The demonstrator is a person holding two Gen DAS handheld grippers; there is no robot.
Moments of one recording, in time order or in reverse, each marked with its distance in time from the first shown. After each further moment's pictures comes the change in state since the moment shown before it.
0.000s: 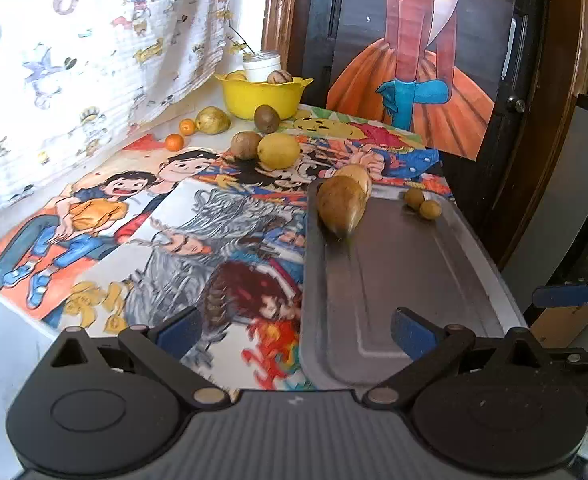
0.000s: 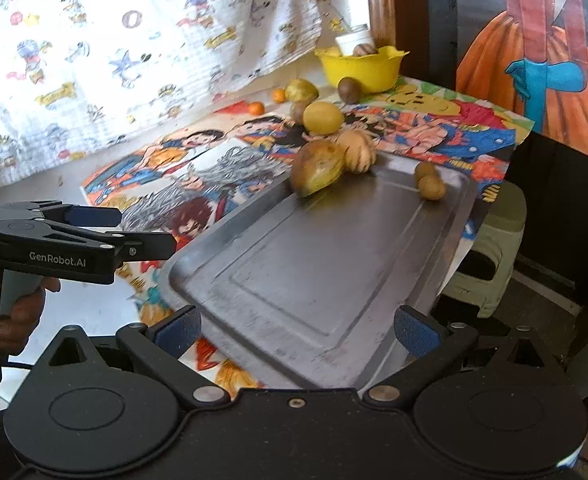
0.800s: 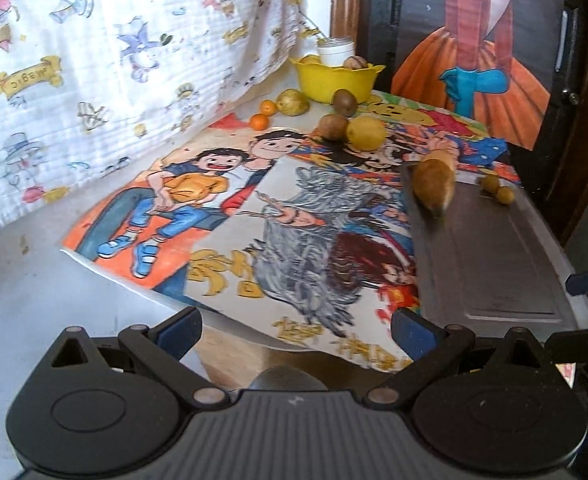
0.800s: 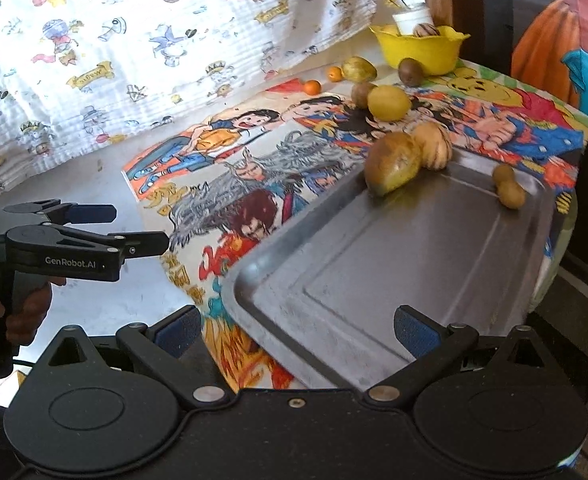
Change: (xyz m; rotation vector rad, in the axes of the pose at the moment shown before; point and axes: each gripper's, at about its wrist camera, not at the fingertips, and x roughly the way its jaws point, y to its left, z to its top) left arm -0.023 0.060 -0.006 -0.033 0.057 0.165; right arm 0.028 0.035 0.032 -0.031 0.088 0.124
